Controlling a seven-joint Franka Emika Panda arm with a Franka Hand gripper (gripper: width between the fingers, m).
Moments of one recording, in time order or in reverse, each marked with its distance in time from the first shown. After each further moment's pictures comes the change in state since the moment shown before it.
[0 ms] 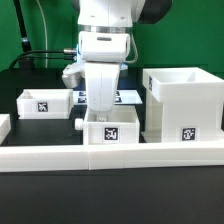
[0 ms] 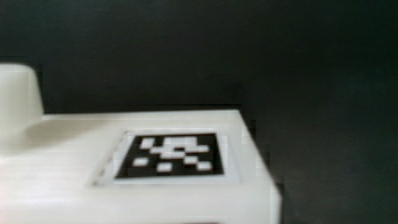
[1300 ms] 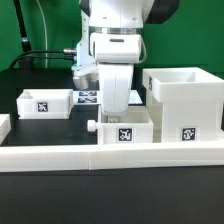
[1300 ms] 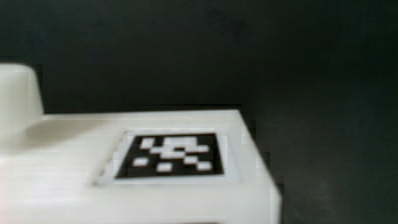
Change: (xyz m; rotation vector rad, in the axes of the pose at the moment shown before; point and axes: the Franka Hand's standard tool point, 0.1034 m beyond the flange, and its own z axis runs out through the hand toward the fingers) arm 0.018 -0.001 0.001 0.003 0.014 -0.017
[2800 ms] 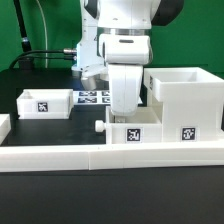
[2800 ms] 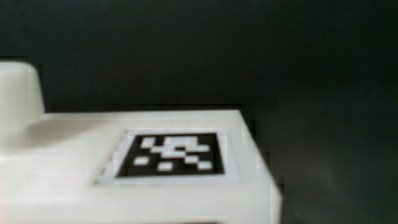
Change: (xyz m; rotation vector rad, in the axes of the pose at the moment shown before) arm 0.013 -0.002 0.002 -0.011 -0.007 -0.011
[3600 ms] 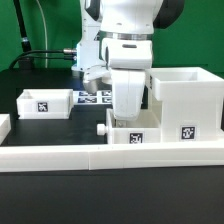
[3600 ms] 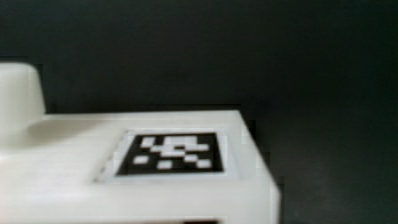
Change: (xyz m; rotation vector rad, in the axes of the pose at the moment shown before) arm 0.003 -0.003 0.006 0.019 -0.017 -0.021
